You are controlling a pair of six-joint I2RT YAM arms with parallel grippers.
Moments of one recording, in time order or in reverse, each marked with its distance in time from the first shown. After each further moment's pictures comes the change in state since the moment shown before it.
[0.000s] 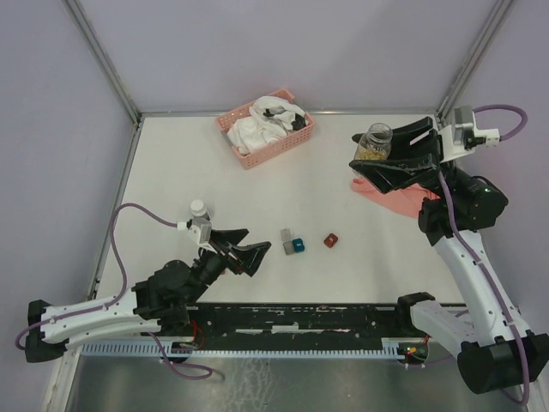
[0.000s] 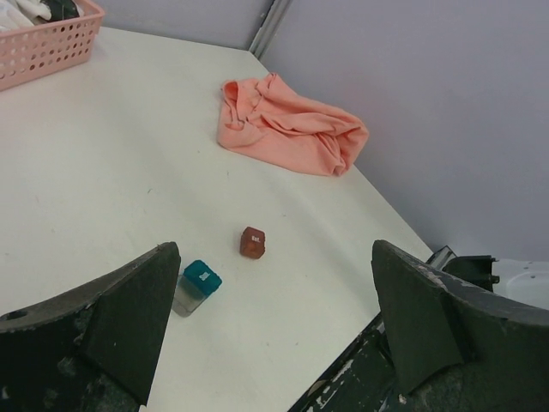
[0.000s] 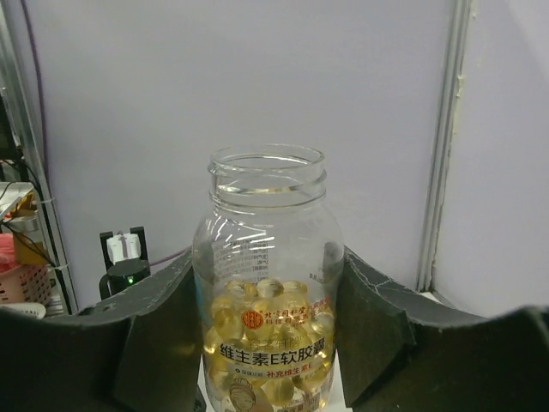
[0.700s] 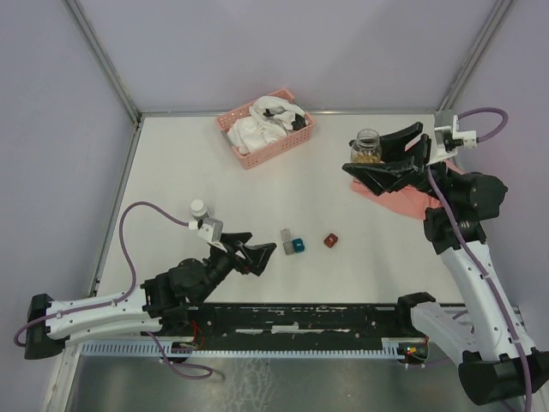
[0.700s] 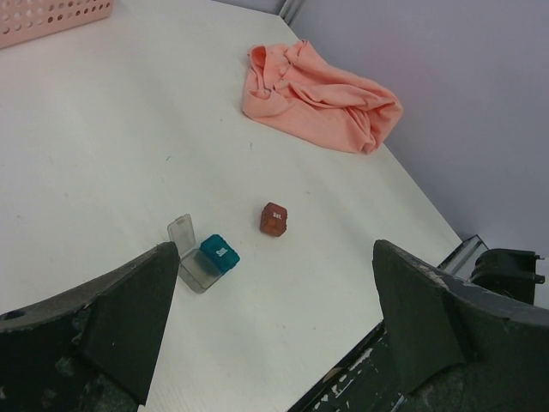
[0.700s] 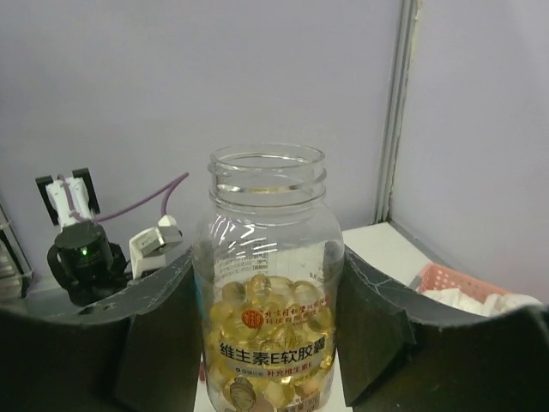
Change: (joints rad) left arm 0.000 0.117 -0.010 0.000 -0.040 -0.072; right arm 0.001 -0.057 -0.048 -0.243 -0.003 -0.238
